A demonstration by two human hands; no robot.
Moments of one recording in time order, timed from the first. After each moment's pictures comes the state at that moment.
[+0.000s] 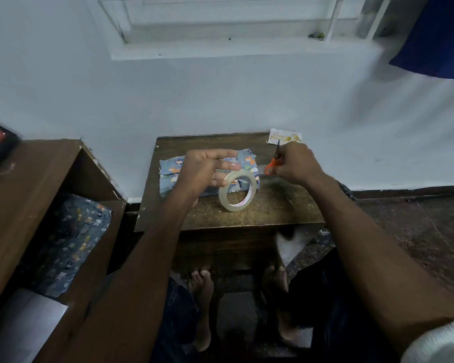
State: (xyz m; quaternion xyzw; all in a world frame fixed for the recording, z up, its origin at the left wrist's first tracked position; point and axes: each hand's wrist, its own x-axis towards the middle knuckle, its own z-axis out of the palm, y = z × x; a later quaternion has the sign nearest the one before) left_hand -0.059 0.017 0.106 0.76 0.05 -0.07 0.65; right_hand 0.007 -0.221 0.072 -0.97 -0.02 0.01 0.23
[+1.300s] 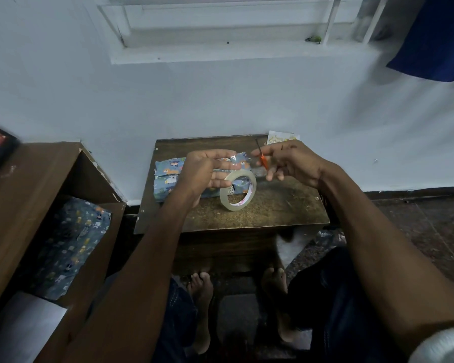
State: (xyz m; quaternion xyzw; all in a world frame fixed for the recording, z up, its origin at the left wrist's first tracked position) left_hand -0.053 0.015 0.105 0.73 0.05 -0.09 0.68; right_hand 0.001 -0.233 0.092 -0.73 -0.11 0.20 0.64
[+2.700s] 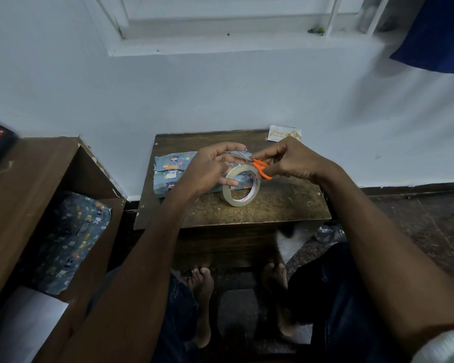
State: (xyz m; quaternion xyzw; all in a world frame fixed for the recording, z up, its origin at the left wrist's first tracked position) left_hand -0.046 0.014 0.092 0.77 -0.03 -0.12 0.63; right_hand -0.009 -0.227 0.101 -0.84 -0.16 0.17 0.49
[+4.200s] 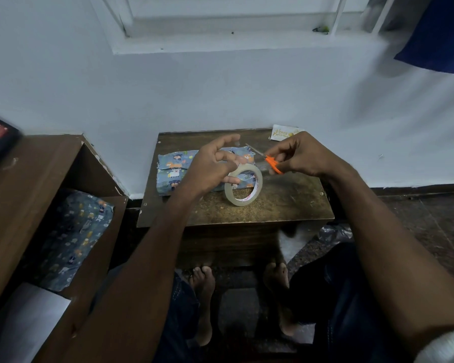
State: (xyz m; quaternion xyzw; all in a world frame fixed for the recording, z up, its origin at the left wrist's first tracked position) left_hand -0.045 0.015 0.088 0.76 -0.04 -0.08 0.64; right_hand -0.006 -0.243 0.099 -0.87 -0.17 0.12 0.45
